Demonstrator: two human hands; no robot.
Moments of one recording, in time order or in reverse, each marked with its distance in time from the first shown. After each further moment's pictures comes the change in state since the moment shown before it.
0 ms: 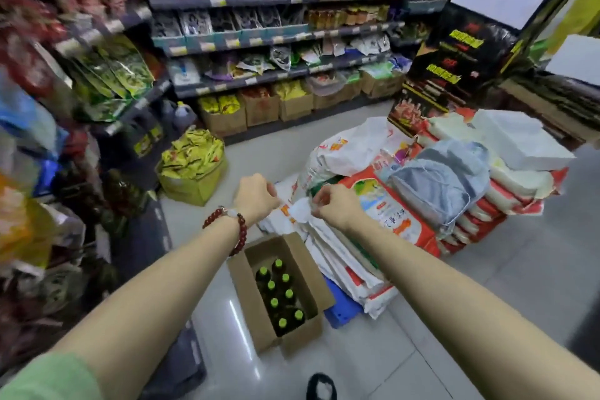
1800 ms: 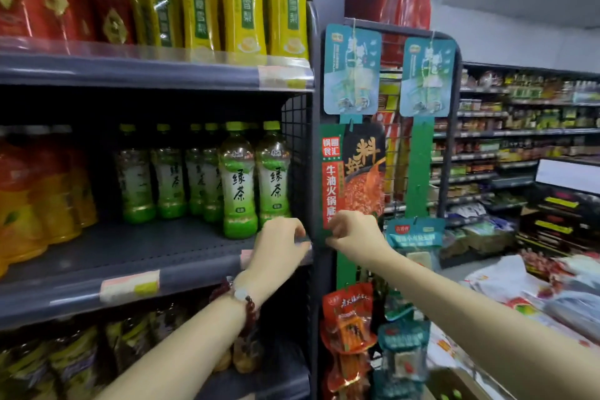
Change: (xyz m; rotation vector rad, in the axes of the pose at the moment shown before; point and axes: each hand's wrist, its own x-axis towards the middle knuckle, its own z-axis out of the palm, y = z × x) left_hand -0.561 -0.319 -0.512 0.179 0.702 0.365; right_hand -0.521 -0.584 0.170 0.027 0.383 -0.612
